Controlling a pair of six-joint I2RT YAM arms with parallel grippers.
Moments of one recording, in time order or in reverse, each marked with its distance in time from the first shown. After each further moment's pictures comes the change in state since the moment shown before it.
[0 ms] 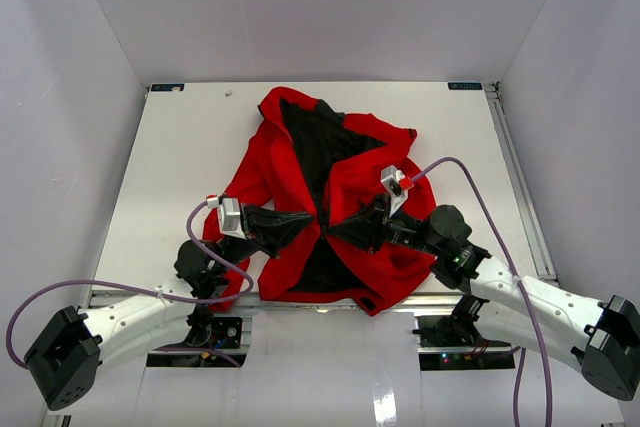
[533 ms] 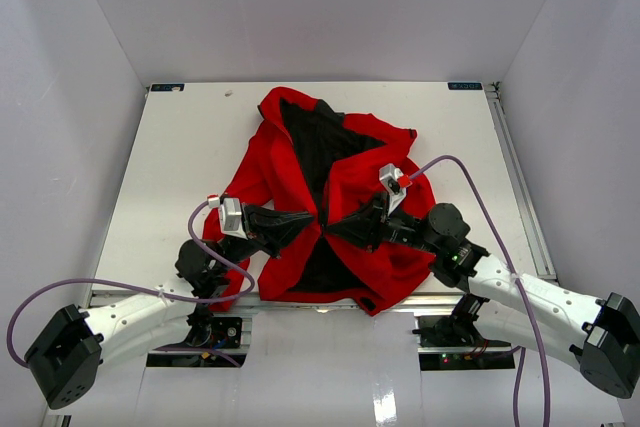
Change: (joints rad) left arm 0.000 0.012 0.000 0.007 0.001 0.006; right arm 0.000 0.024 0.014 0.007 0.000 0.009
